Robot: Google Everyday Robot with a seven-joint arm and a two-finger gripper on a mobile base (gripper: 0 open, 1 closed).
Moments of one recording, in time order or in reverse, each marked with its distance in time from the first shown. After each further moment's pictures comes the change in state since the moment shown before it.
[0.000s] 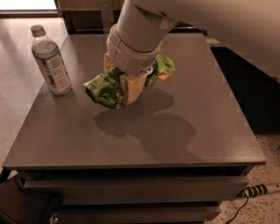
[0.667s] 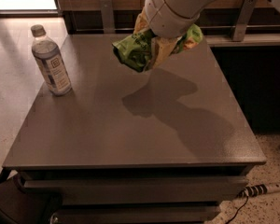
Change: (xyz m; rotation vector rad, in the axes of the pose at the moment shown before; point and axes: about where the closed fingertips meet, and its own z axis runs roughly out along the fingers) arm 0.080 -0.030 -0.065 0.211 0.082 -0.010
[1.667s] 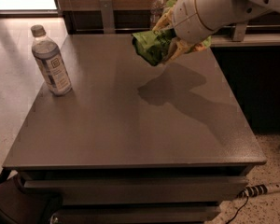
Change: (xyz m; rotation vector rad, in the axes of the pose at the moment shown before) arm 0.059 0.003 0.002 0.213 -0.042 0.053
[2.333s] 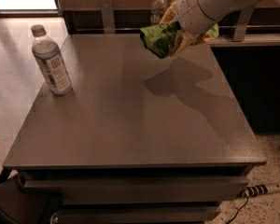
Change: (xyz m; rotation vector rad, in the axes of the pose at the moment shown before) arm 0.039 -0.008 0.005 -0.054 0.082 -0.015
